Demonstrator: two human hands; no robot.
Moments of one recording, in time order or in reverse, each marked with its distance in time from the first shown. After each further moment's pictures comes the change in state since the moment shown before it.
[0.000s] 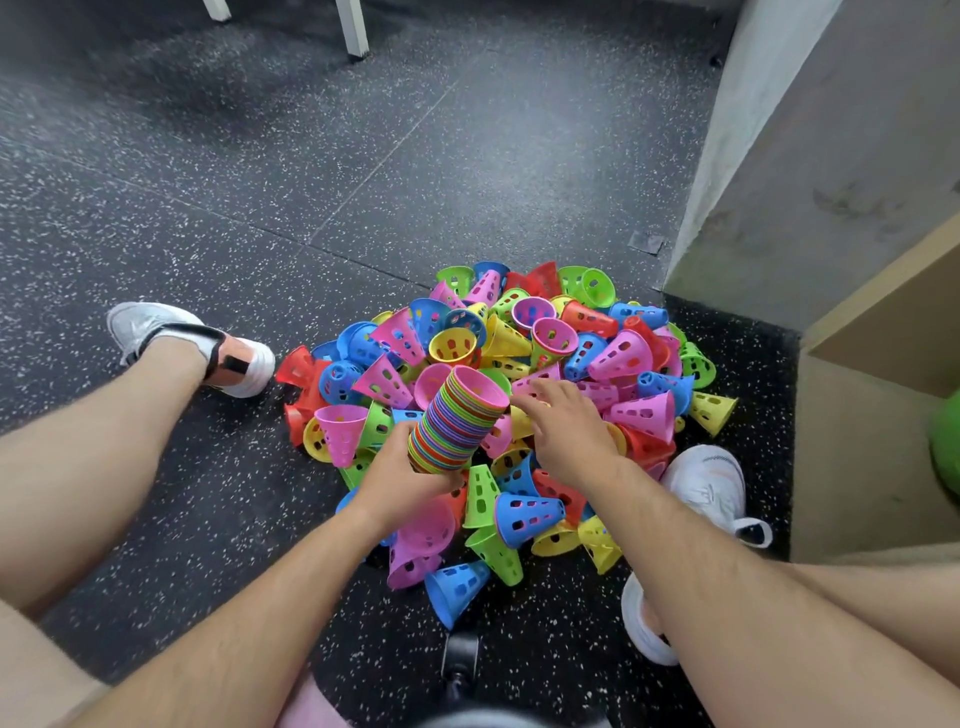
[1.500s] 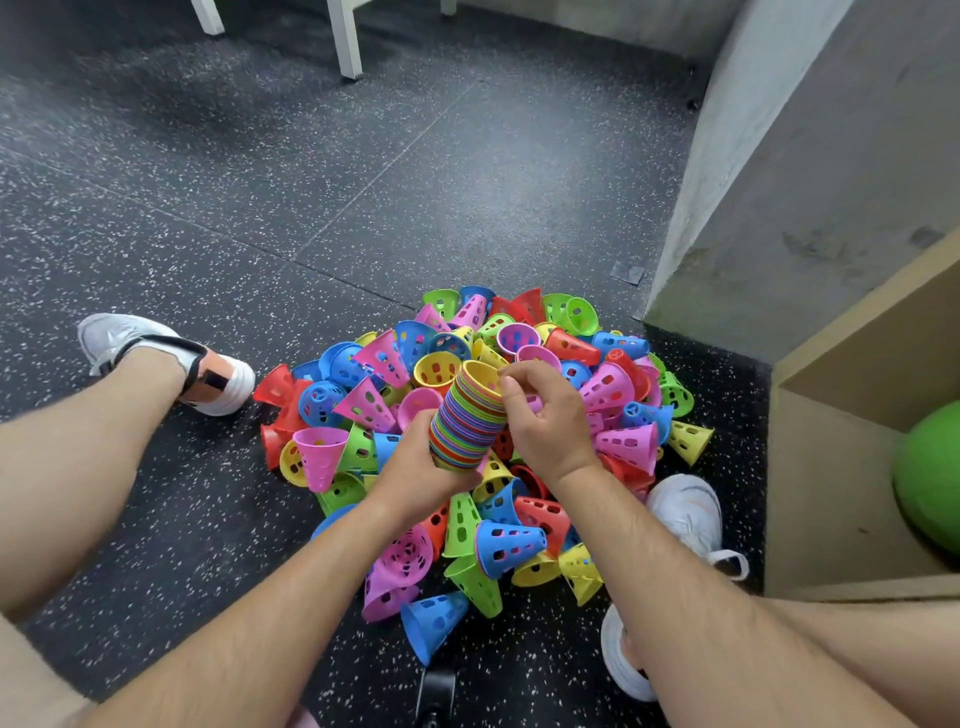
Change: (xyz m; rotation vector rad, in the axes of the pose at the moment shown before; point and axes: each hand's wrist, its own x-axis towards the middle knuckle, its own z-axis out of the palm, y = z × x) left_hand 0.025 0.042 0.024 -0.062 -0.022 0.134; right_hand 0.011 -0.029 -0.047 0.800 0.542 -0.007
